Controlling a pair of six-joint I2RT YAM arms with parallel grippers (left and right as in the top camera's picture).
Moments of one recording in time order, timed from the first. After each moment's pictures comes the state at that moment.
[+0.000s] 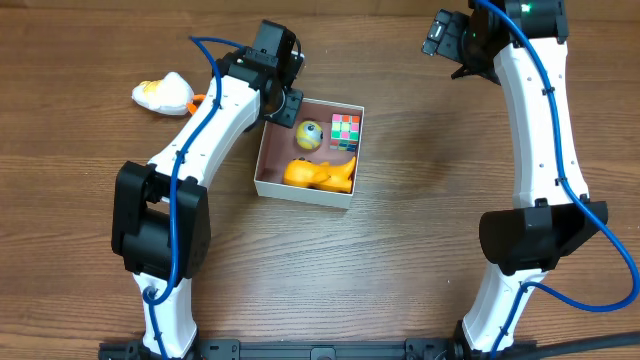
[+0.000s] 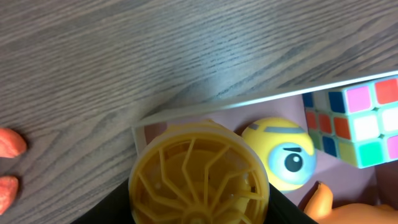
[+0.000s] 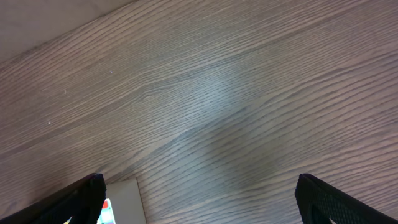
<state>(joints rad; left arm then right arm) -0.35 2.07 1.74 -0.85 0.01 -0.03 0.12 2.09 2.35 -1.38 0.17 0.49</state>
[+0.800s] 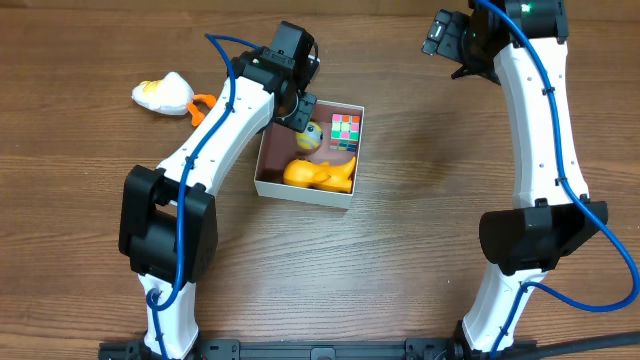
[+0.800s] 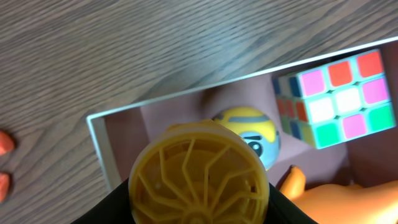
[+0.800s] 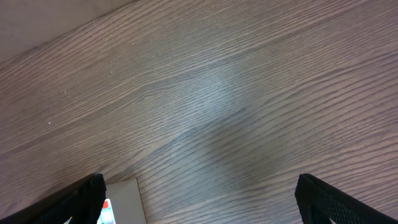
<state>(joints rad) -0.41 2.07 1.79 -0.93 -0.02 -0.03 0.12 2.09 2.35 -1.37 0.17 0.49</state>
